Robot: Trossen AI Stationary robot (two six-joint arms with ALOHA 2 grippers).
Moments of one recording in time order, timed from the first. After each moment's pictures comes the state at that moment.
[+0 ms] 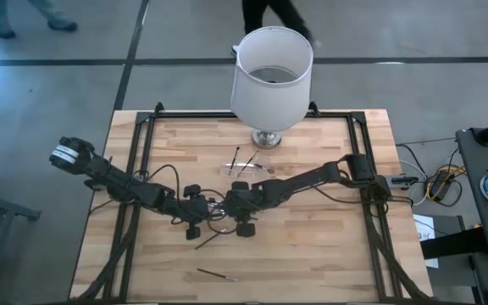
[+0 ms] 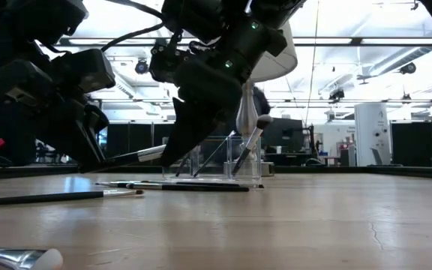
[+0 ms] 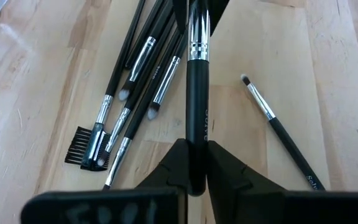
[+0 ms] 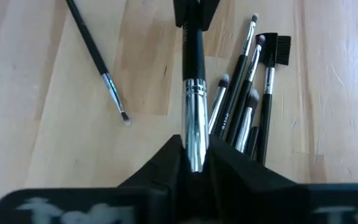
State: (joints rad) left arm -0.36 1.34 0.47 0.04 -0.21 -0.42; right arm 0.14 2.16 1.54 -0.35 0.01 0.05
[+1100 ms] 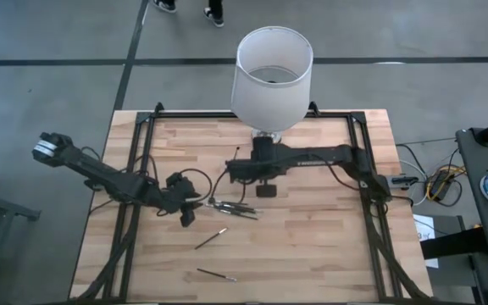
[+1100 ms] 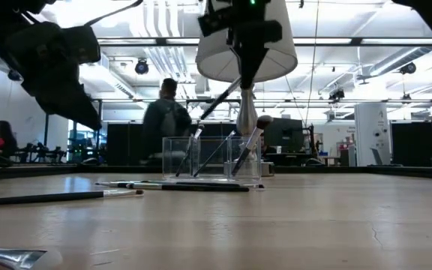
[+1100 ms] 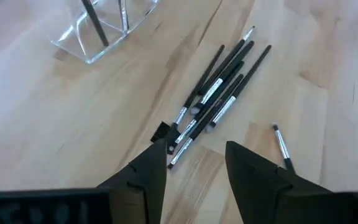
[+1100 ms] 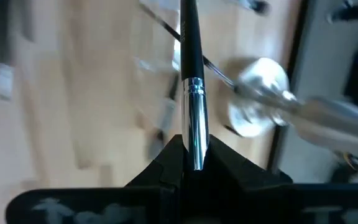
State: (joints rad) left arm -0.36 1.01 0.49 -0.28 -0.40 -0.70; right arm 0.04 2.16 2.17 -1.54 0.44 0.00
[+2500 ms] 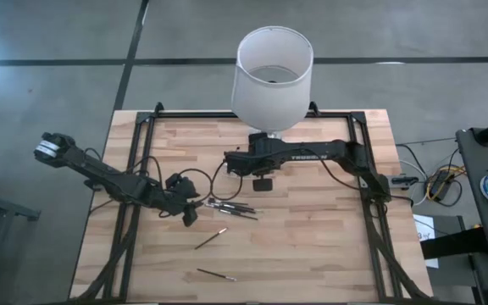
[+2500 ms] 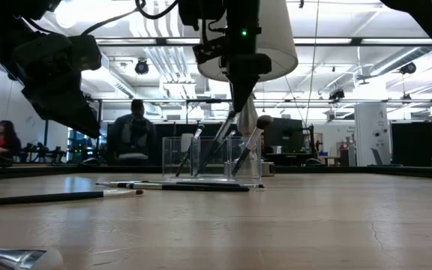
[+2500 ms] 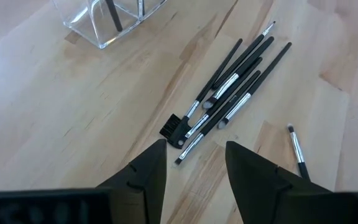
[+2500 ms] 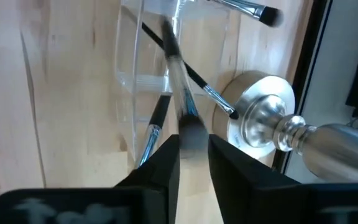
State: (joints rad) left arm -0.36 1.06 0.49 -0.29 -0.43 -0.78; right arm -0.04 2.16 2.05 -1.35 0.42 -0.12
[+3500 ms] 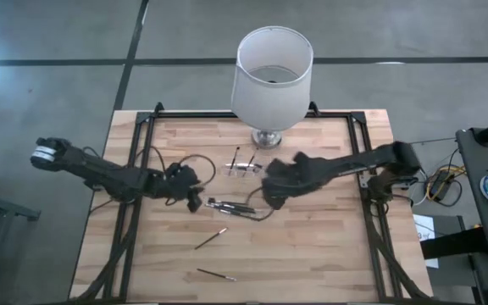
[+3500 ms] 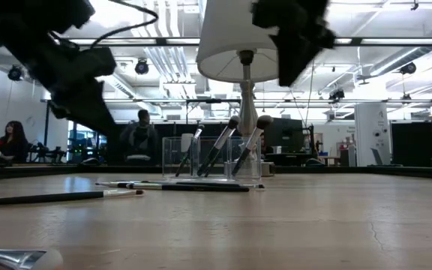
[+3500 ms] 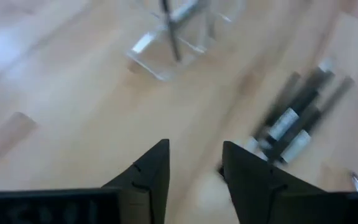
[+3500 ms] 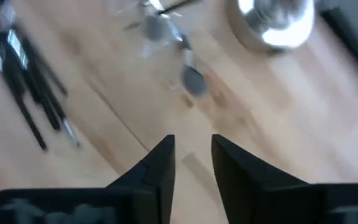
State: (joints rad) left arm -0.19 1.05 0.49 -0.29 -0.44 -0.68; right arm 0.17 1.74 1.54 -1.19 0.46 0.82
